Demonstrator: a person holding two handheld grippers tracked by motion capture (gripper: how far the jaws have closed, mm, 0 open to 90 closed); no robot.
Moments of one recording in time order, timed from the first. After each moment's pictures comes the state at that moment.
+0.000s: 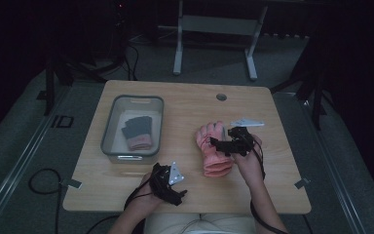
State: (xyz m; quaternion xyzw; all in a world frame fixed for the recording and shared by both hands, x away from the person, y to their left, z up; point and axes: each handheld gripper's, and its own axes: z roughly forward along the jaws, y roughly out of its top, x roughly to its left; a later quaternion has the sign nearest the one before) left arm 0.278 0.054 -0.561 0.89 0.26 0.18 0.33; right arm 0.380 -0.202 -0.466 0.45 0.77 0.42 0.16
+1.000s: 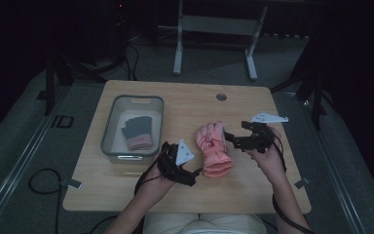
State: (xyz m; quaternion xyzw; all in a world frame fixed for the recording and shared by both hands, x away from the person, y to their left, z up) left arm 0.298 0.029 -0.460 0.84 0.26 0.22 0.42; right arm 0.377 -0.247 -0.431 0.39 0.78 0.47 0.17
